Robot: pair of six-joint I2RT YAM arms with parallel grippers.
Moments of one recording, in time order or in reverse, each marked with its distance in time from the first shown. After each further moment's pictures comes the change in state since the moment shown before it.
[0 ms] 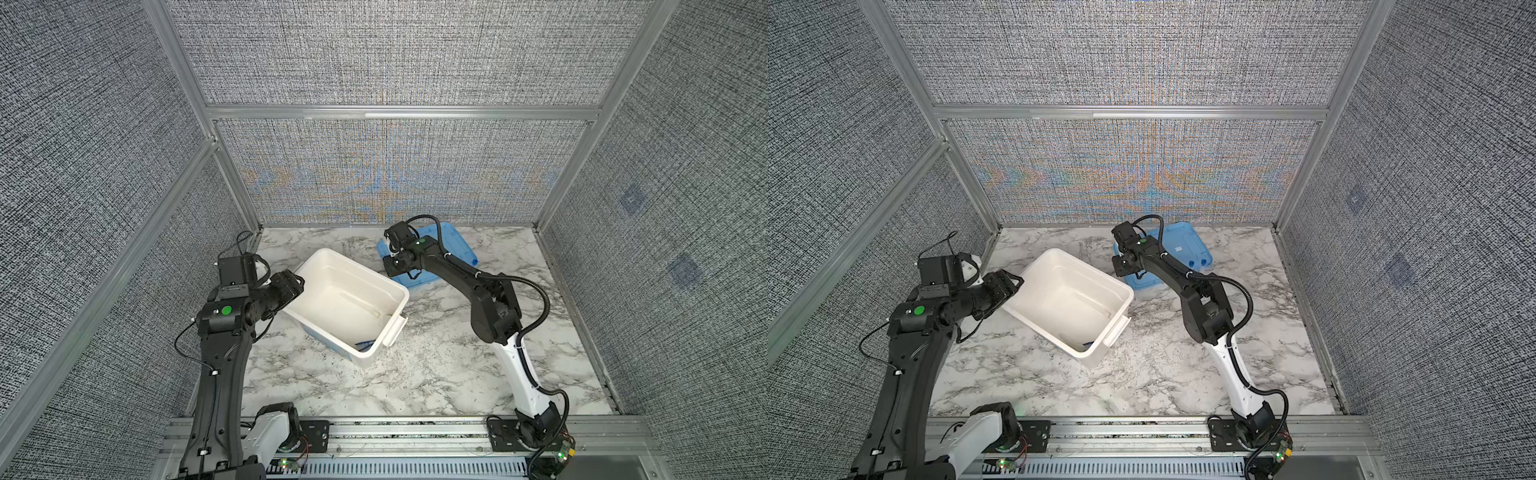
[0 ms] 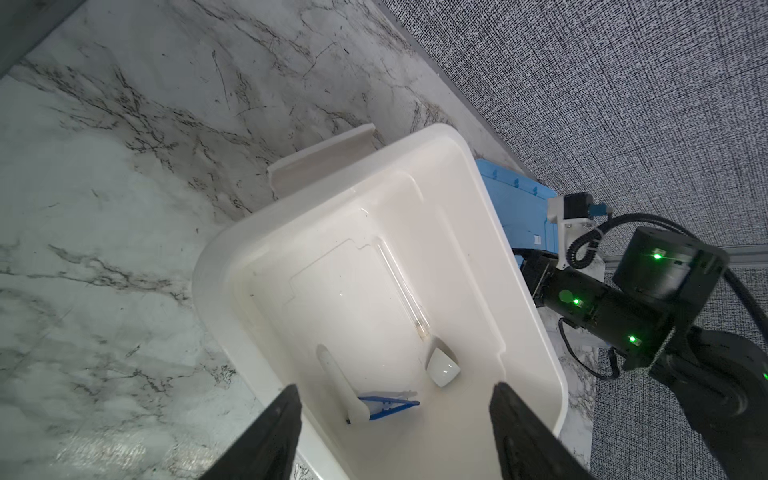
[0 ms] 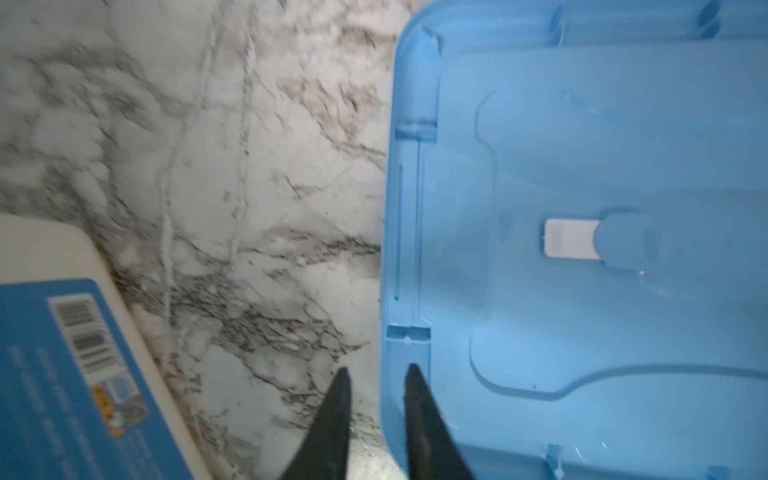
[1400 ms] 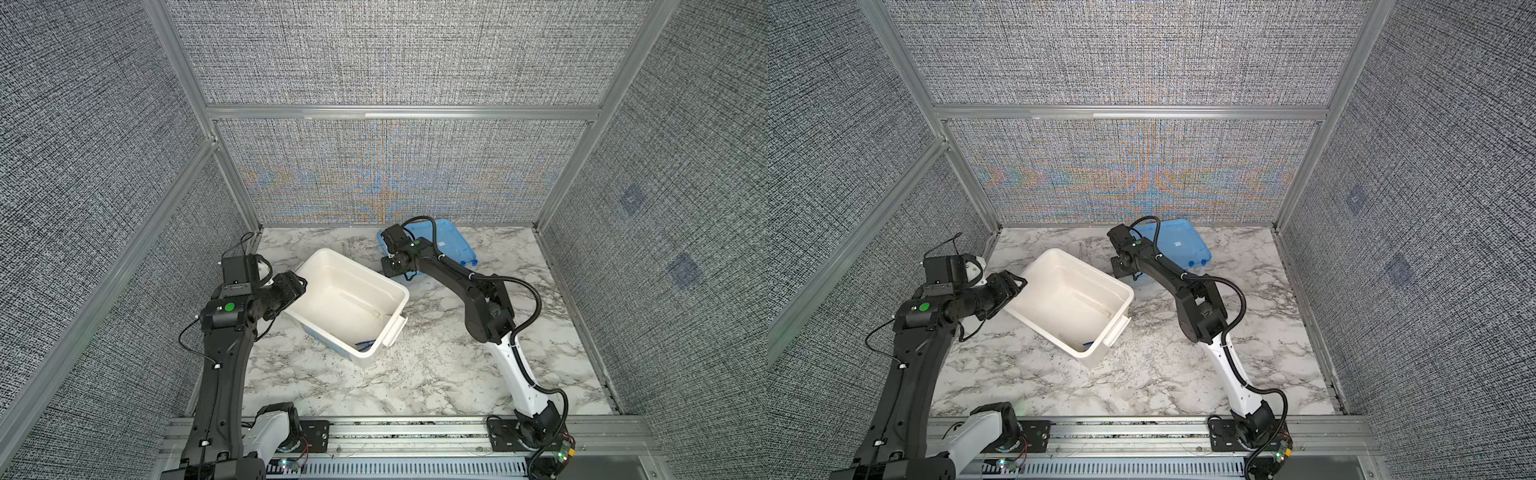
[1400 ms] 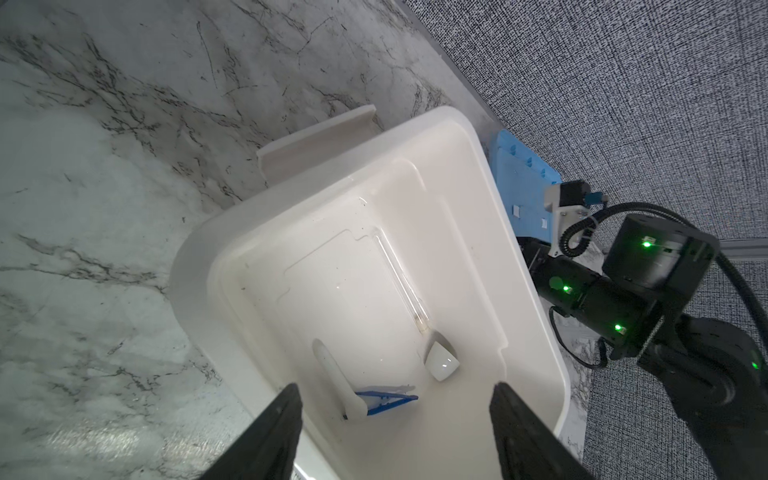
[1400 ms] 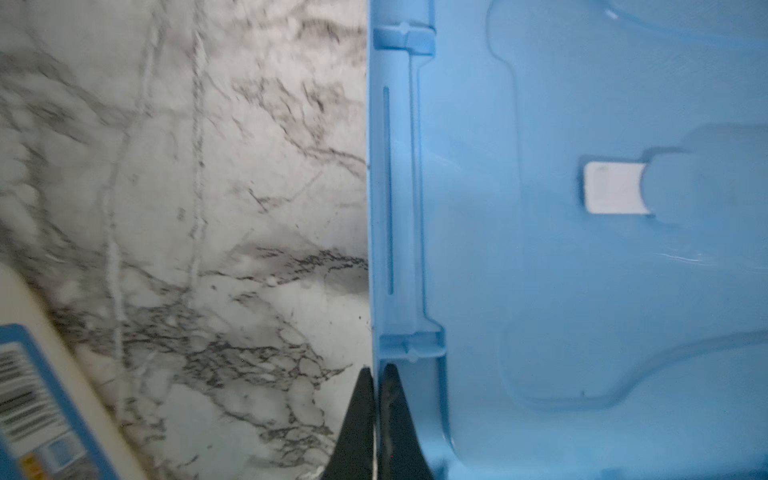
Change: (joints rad) left arm 0.000 0.020 -0.022 0.016 0.031 -0.008; right arm 0.026 0.028 0.083 -0.005 0.109 0.076
